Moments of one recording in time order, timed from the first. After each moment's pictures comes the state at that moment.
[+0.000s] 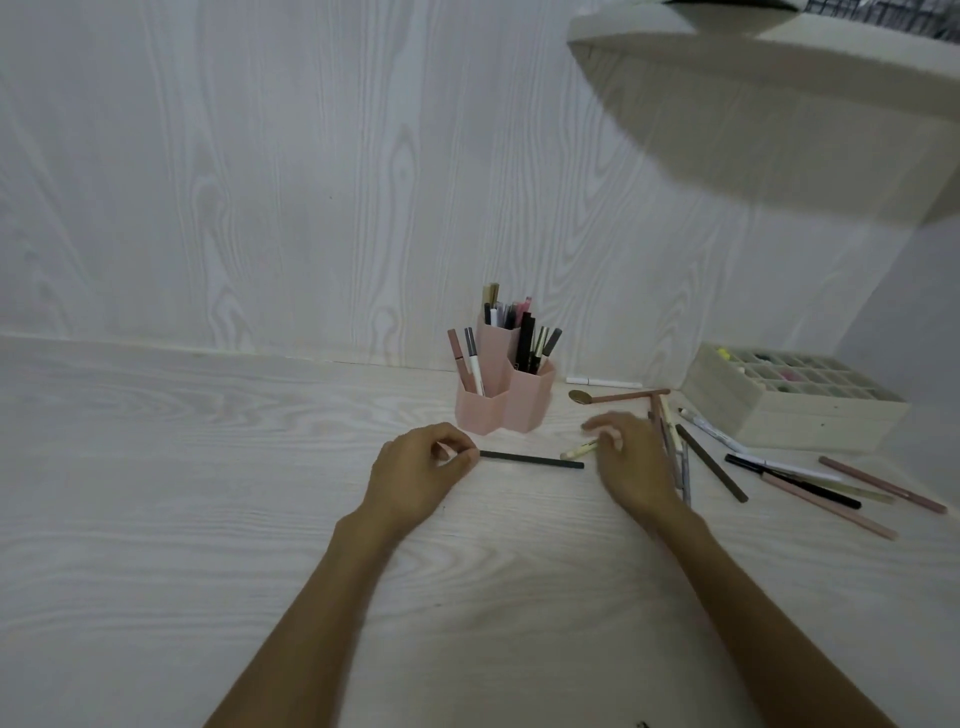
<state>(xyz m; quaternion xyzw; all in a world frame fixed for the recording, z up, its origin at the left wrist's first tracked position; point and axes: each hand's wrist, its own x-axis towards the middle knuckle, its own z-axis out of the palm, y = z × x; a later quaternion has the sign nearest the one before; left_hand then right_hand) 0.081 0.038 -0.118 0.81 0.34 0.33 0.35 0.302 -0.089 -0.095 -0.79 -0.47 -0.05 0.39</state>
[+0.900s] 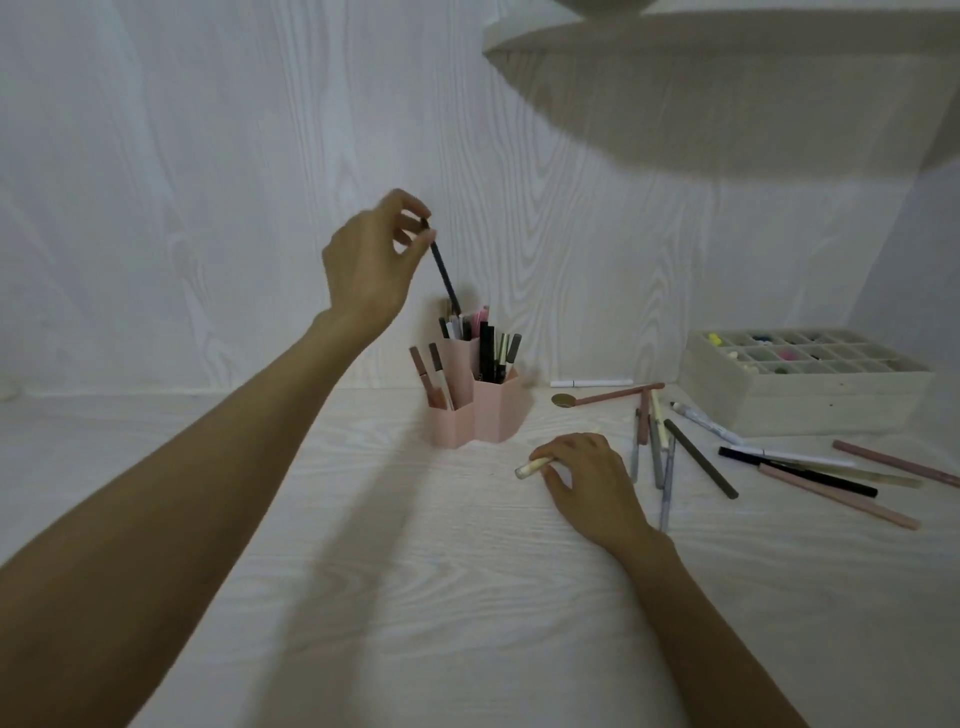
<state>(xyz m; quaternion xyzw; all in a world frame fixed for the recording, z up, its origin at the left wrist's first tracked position) 0.133 0.075 0.071 0.78 0.31 0.55 0.03 0.300 -0.096 -0.114 -0.75 -0.57 -0.05 0.32</state>
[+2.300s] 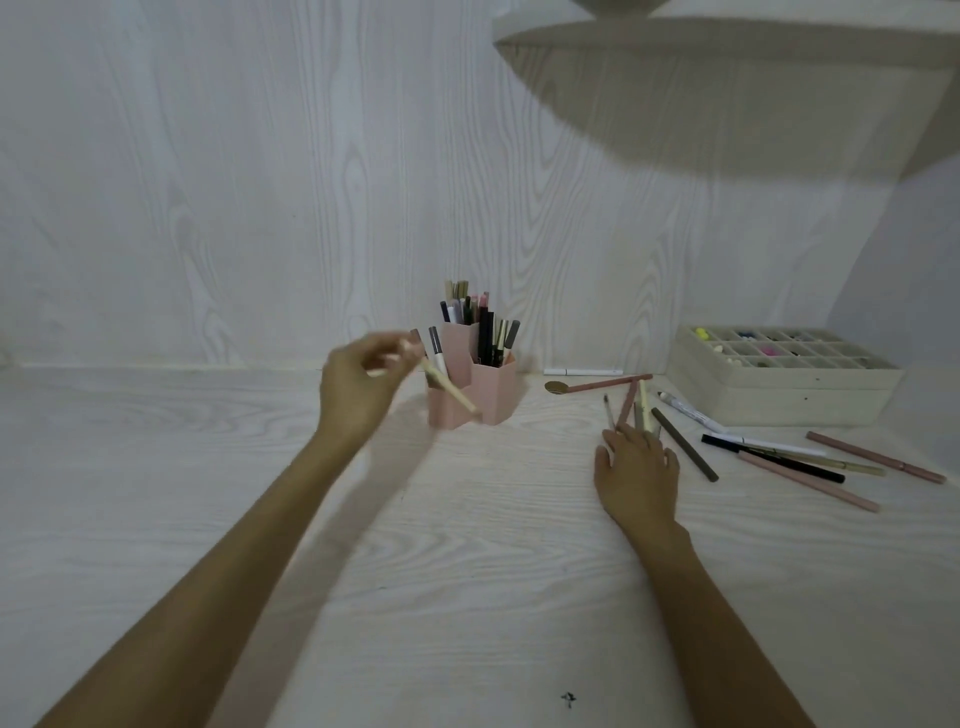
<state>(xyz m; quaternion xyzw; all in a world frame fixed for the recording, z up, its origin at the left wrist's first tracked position) 0.087 0.028 -0.030 0.71 0.31 0.52 0.36 0.317 -0.124 -0.112 -0.90 -0.38 -0.07 0.22</state>
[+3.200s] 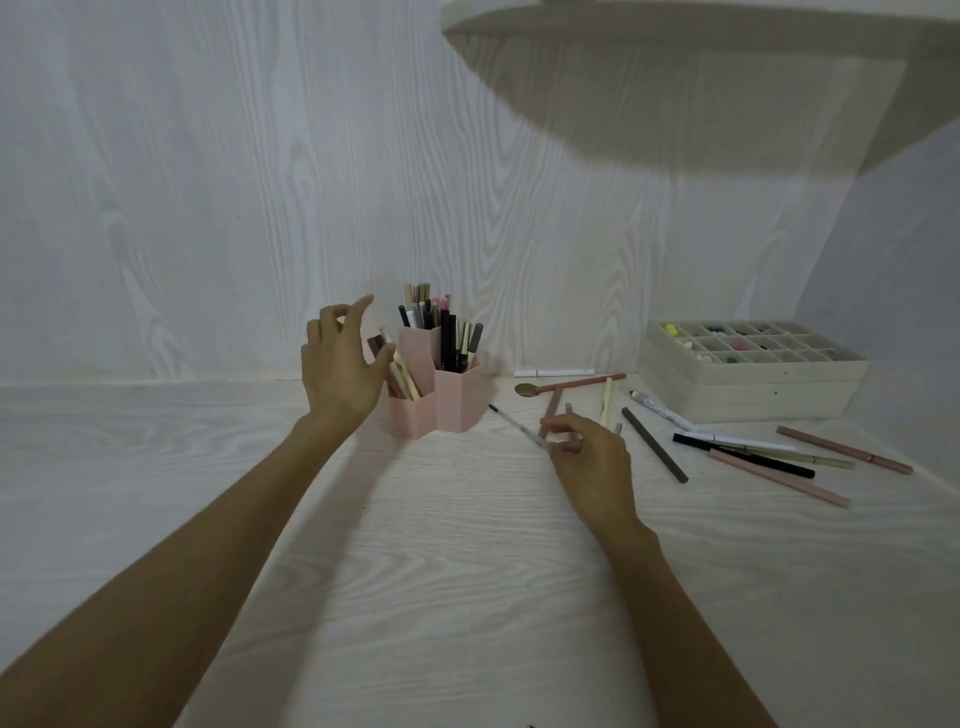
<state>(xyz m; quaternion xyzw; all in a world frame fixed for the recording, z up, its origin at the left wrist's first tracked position) 0.140 0.075 -0.038 0.79 0.44 0.42 0.08 0.311 -0.119 -0.098 -0.76 -0.41 -0.01 0.50</state>
